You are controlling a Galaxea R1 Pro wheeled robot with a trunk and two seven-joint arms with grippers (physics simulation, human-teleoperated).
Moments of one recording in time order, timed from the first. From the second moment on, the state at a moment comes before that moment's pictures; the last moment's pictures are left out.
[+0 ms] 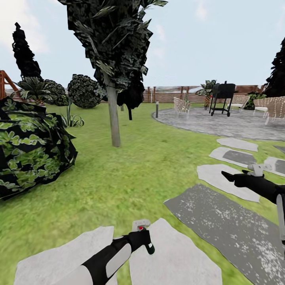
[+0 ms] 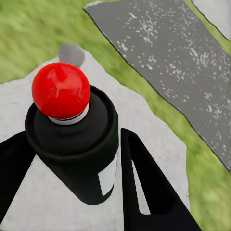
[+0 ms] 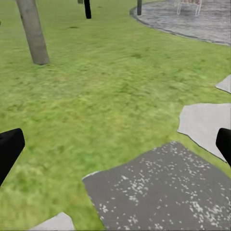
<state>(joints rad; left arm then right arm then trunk) -0.58 -0.11 -0.83 -0.63 0.99 0.17 0.10 -0.51 -0.26 -0.45 -1.61 0.14 0.75 0.68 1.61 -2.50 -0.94</state>
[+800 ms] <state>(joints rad) -0.51 0.05 -0.79 -0.88 1.03 0.16 0.07 -0.52 -0.25 -0.37 -1.61 0.15 0.87 1.07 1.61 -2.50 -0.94</state>
